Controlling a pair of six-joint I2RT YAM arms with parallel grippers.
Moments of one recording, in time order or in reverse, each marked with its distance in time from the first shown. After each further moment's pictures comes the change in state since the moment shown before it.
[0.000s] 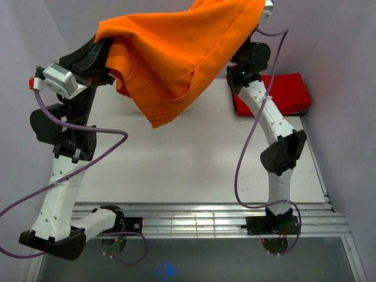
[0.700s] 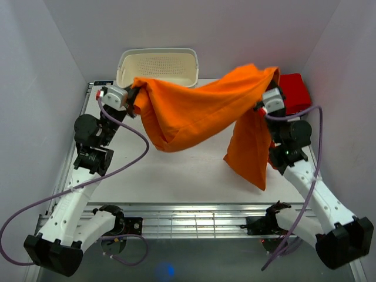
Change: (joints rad) left arm -0.005 -0.132 -0.469 -0.167 -0.107 0.163; right arm -0.098 -1.004 -1.301 -0.042 -0.235 -0.369
